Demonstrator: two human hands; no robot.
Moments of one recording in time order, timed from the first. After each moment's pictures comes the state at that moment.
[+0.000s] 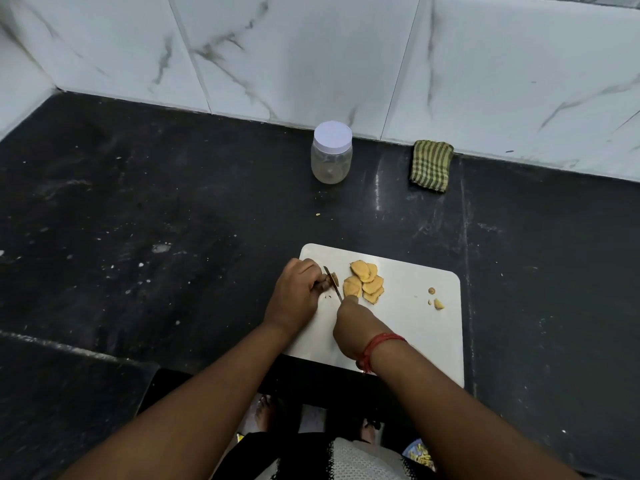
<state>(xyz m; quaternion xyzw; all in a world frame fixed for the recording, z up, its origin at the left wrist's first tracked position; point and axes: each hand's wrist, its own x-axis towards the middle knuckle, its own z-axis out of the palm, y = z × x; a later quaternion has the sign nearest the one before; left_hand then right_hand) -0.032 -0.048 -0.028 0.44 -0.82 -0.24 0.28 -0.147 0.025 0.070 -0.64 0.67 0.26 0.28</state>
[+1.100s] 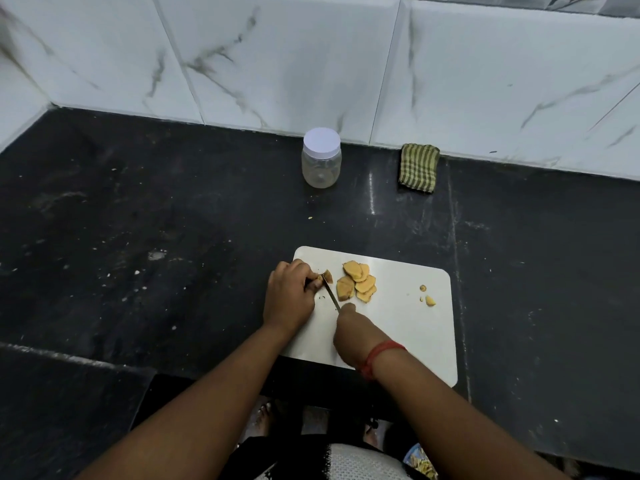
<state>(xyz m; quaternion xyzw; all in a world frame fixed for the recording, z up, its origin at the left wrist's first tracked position) -0.038 -0.041 -0.022 0.52 -0.78 -0.24 0.26 -0.150 0.048 0.043 -0.52 0.76 0.05 0.37</state>
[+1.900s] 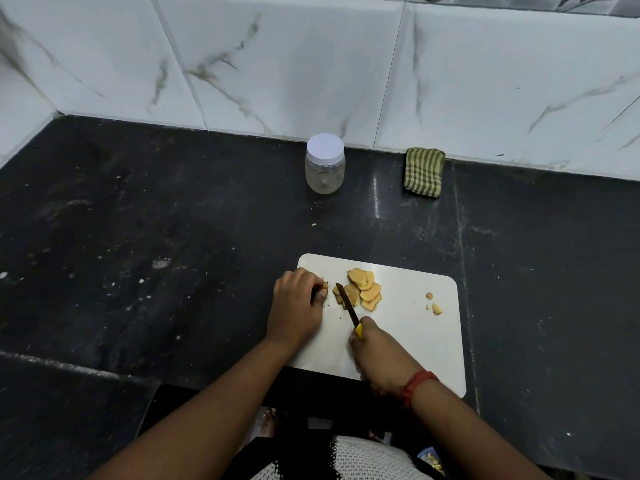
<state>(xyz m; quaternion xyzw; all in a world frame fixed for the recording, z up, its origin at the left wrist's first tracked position) -0.037 -0.036 -0.027 0.50 -0.80 -0.22 0.24 -0.176 0.071 0.048 -0.43 0.75 -0.11 0.50</state>
